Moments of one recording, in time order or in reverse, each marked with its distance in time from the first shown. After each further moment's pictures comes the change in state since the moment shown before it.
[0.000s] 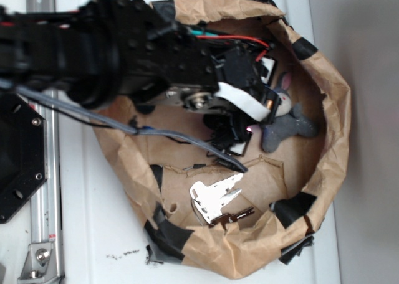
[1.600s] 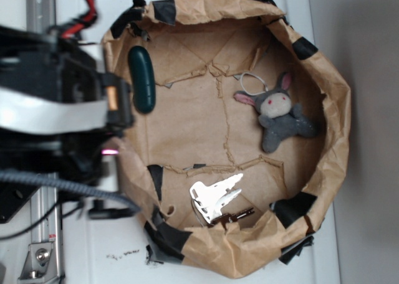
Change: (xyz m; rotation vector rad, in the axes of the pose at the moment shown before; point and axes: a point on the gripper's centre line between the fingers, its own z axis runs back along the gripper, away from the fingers) arm -0.043 -0.044 0.157 0.015 0.146 0.414
